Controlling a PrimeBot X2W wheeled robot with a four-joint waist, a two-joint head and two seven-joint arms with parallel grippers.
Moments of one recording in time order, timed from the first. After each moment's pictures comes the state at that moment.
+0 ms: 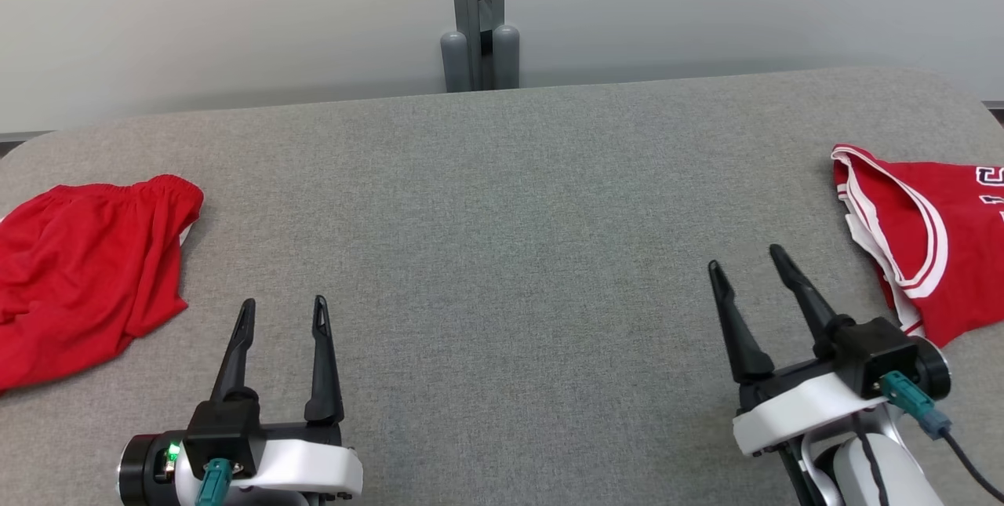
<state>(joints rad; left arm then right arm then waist) 0.00 0.05 -0.15 0.08 -0.12 0.20 -0.26 -0.20 -0.05 0.16 0.27 0.11 0.13 -0.26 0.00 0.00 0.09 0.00</state>
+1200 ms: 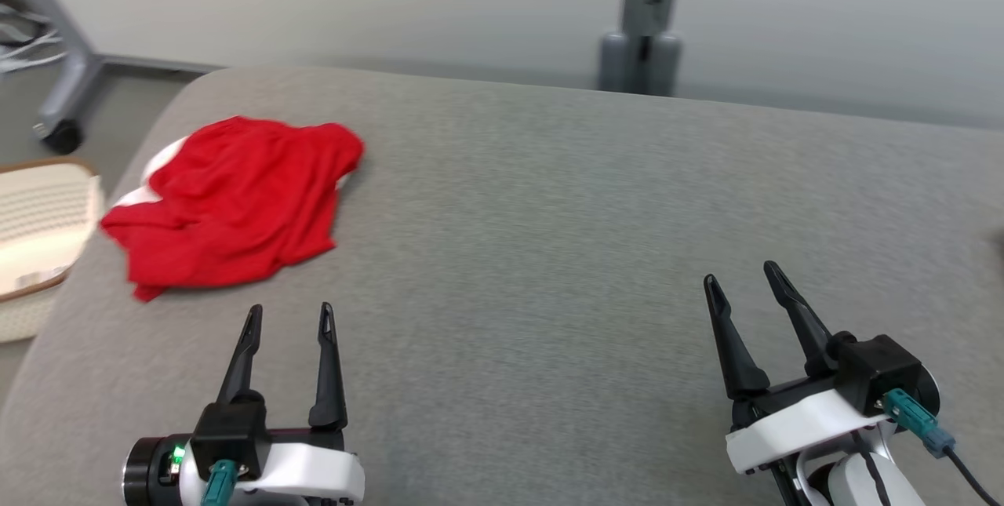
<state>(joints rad) -0.01 0.05 -0.16 0.11 -0.12 0.19 -0.26 -0.15 -0.05 0.17 0.24 0.18 0.13 -0.26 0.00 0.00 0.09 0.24</state>
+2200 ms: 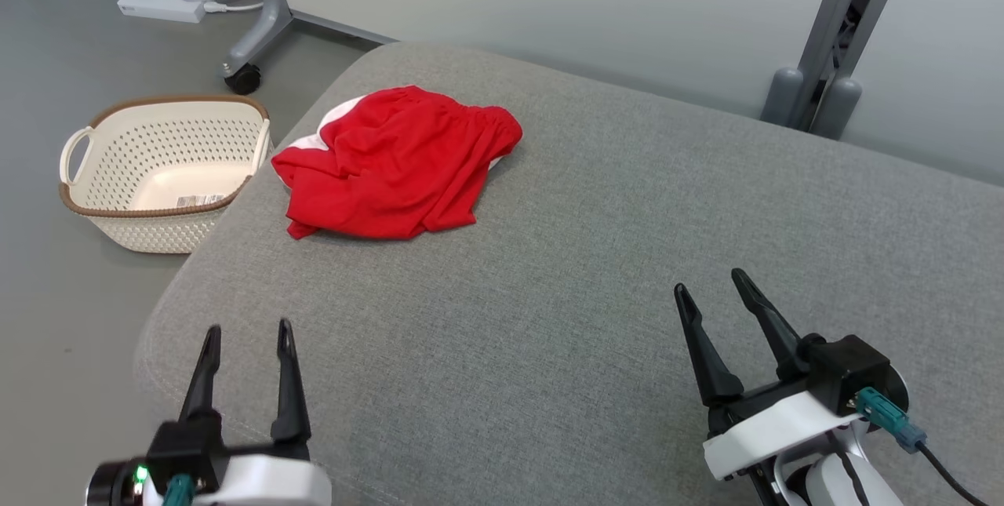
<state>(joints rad) 0.06 0.05 -0.07 0.09 -0.13 0.17 -0.26 -0.17 -0.05 0.24 0.28 0.22 0.13 -0.26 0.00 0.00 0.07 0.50</state>
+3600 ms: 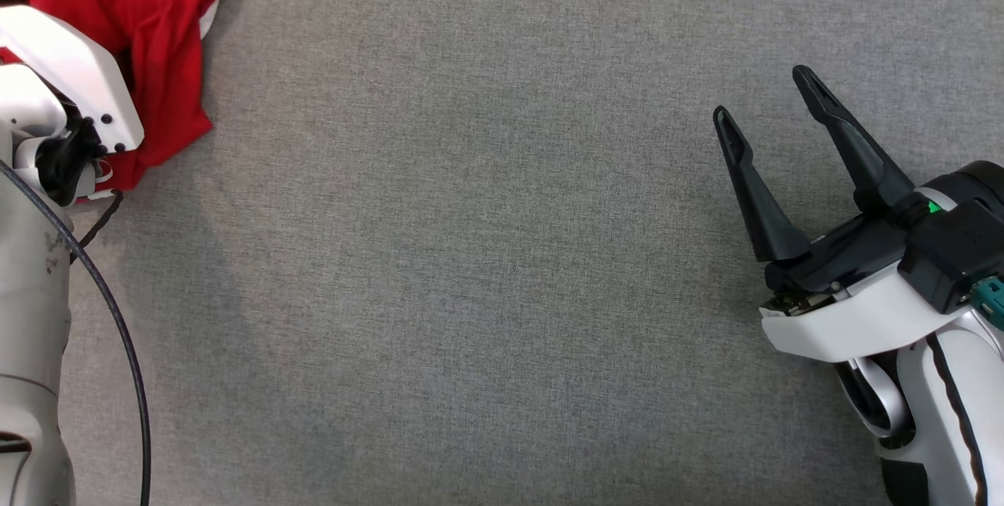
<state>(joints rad) -1.06 0.30 -0.07 1.02 -0.34 -0.09 0.42 -0.39 -0.23 0.27 -0.11 0.17 0.13 -0.13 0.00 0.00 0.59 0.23</state>
